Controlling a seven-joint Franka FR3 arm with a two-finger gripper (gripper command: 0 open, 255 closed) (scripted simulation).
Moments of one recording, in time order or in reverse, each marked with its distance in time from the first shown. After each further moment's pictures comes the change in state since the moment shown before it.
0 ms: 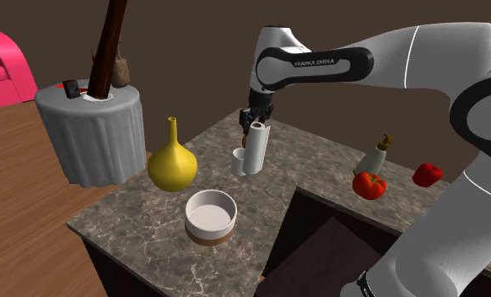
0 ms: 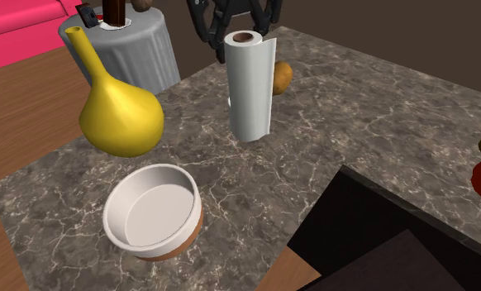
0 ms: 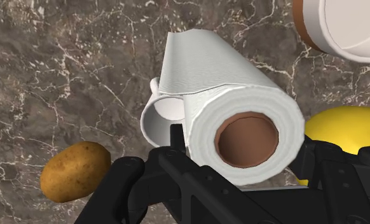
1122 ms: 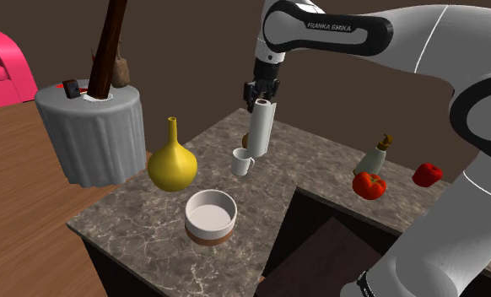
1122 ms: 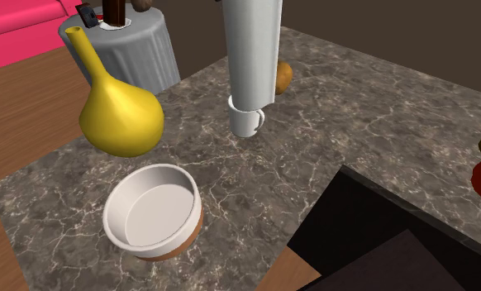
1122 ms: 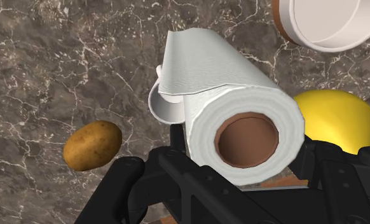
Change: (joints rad) arm 0.002 0.002 0.002 0.231 0.004 -0.229 -0.011
